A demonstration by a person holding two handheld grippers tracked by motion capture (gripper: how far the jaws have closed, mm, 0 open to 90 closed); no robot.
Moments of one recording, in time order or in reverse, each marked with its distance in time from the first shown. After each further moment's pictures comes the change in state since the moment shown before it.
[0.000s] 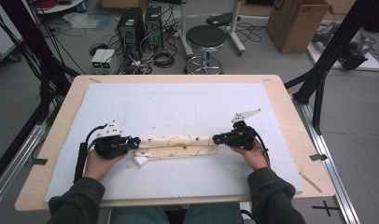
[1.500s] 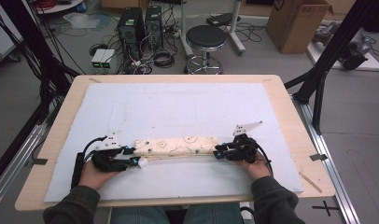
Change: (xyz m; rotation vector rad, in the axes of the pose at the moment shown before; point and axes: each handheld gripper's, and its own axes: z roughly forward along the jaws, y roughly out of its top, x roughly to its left) left arm -0.020 -0.021 -0.013 0.050 -0.048 0.026; right arm 0.023 -0.029 -0.003 0.014 0.022 -0.016
